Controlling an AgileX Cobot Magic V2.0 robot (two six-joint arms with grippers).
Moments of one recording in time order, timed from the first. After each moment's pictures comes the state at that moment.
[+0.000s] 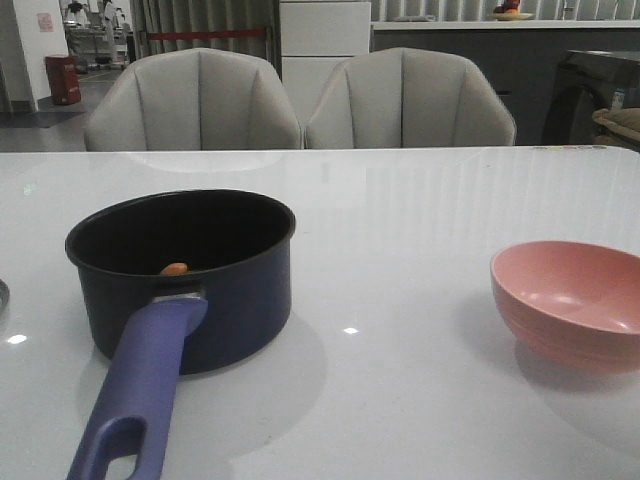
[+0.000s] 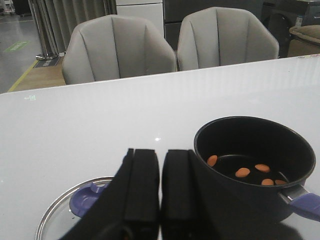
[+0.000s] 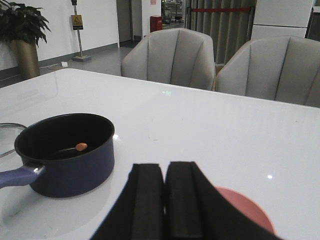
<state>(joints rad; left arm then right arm) -0.15 0.09 -0.30 -0.12 0.41 0.15 0.39 0.17 -0.17 0.38 0.11 -0.33</state>
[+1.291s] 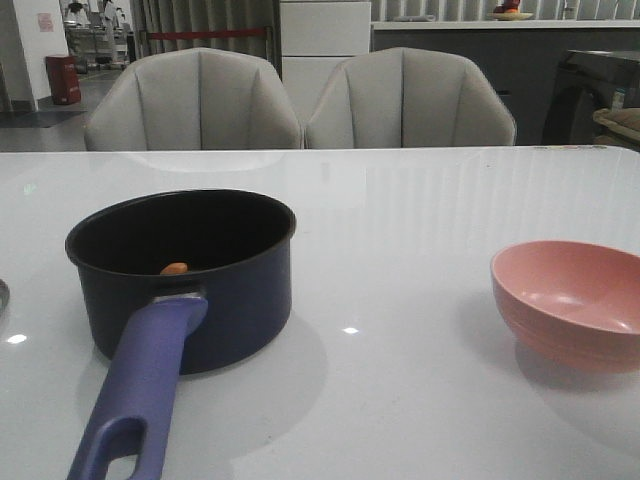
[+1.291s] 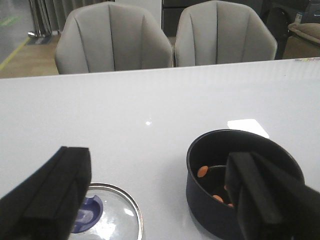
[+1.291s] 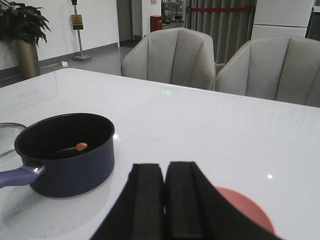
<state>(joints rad) -0.15 0.36 -0.49 -0.15 0.41 0.09 0.39 0.17 -0.17 0.38 0.11 -0.33</state>
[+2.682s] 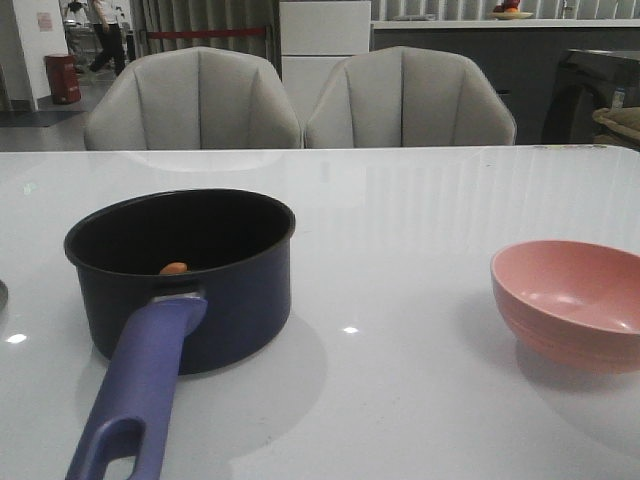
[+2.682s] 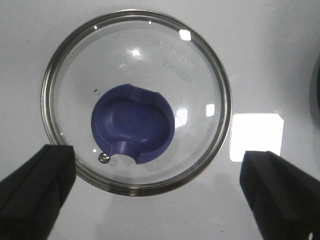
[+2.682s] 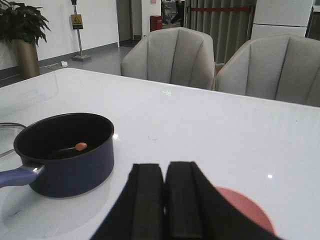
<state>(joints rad) 0.09 1.66 -1.30 -0.06 1.11 0.14 0.39 0.17 -0.17 0.38 0.11 -0.33</state>
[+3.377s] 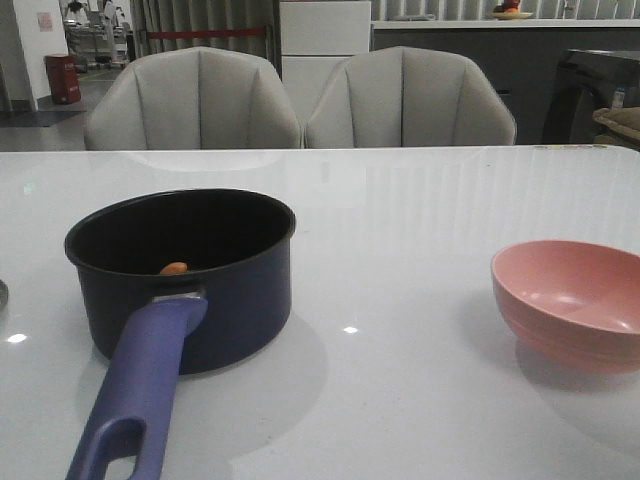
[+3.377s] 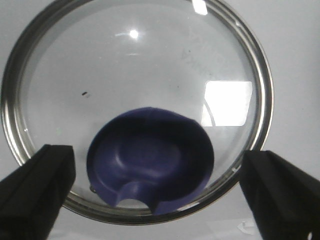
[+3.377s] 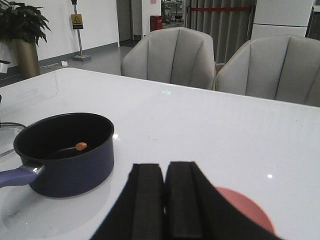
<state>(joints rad) 0.17 1.86 -1.33 -0.16 1.12 0.22 0.39 0.17 -0.17 0.38 0.11 -0.33</state>
